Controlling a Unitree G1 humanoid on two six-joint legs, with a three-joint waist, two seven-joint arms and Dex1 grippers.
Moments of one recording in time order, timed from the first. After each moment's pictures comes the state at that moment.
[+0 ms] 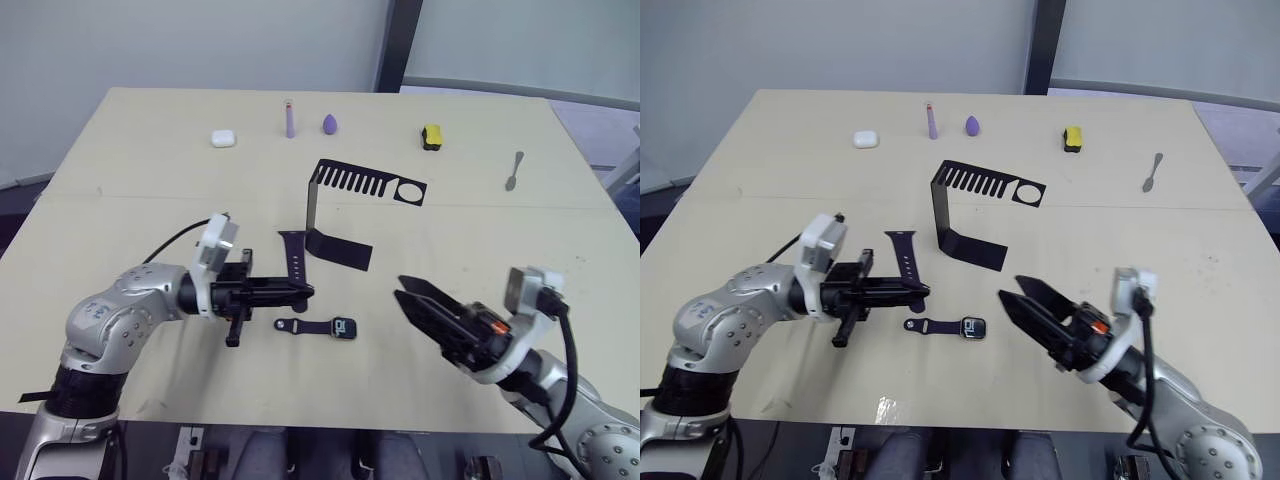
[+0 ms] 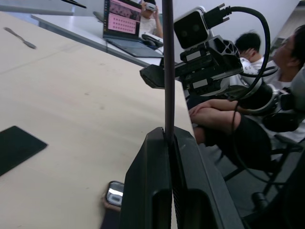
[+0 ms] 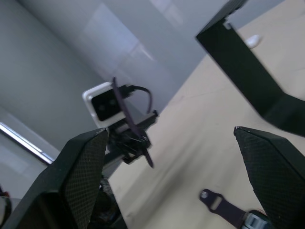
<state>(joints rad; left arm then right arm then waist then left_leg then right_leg) -0.43 0.67 -0.02 -0.28 -0.88 0.79 -1.05 0.09 -0.50 -0.17 -0.71 1.46 0.68 0.37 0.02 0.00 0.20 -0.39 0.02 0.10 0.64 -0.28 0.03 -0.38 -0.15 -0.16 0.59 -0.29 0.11</state>
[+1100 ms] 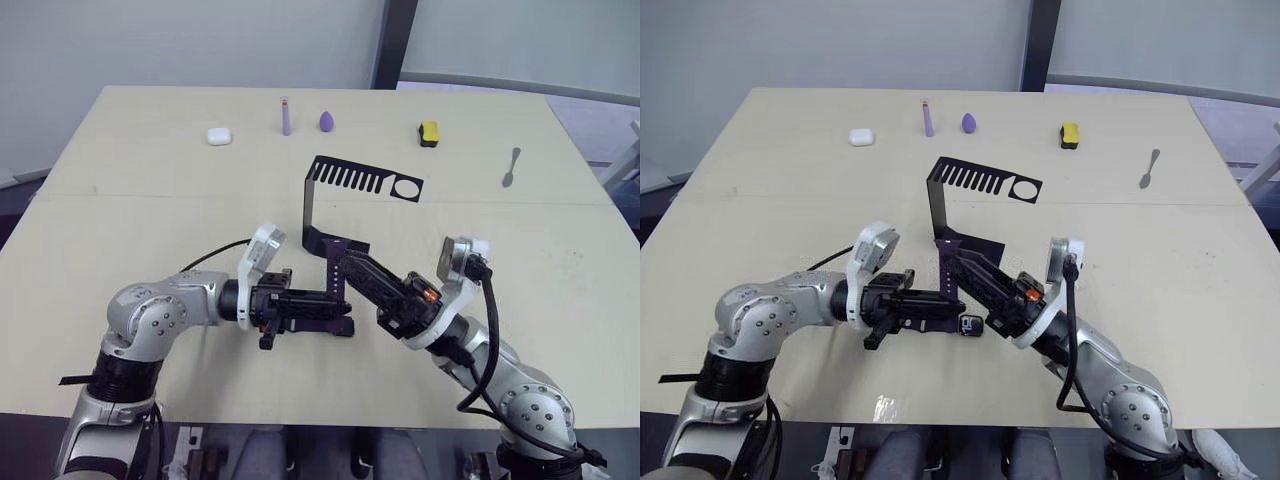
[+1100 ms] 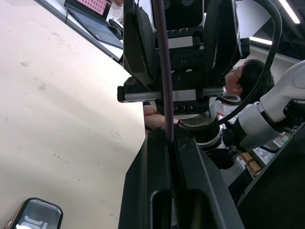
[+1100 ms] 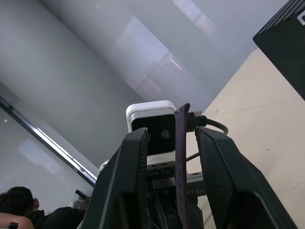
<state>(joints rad) -0.50 0.53 -0.05 -0.26 -0.98 1.07 -0.93 -0.12 -0.30 0.03 -0.61 1.34 0.64 0.29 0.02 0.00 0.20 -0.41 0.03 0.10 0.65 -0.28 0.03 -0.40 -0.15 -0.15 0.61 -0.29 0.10</state>
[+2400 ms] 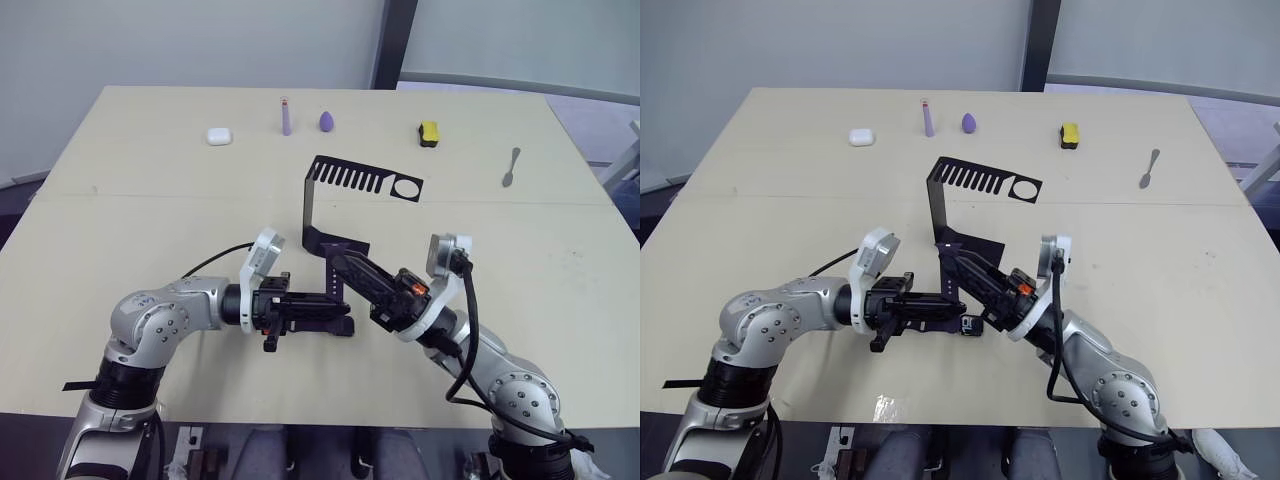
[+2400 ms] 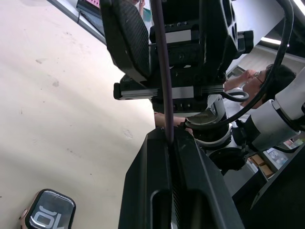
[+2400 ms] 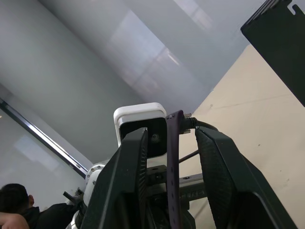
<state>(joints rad) -0.47 0.52 -0.06 -0.27 -0.94 1.02 -0.92 -0.16 -0.28 0.05 -0.54 1.28 0.64 0.32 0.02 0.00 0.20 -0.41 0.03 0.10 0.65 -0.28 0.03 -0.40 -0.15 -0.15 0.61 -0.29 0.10</state>
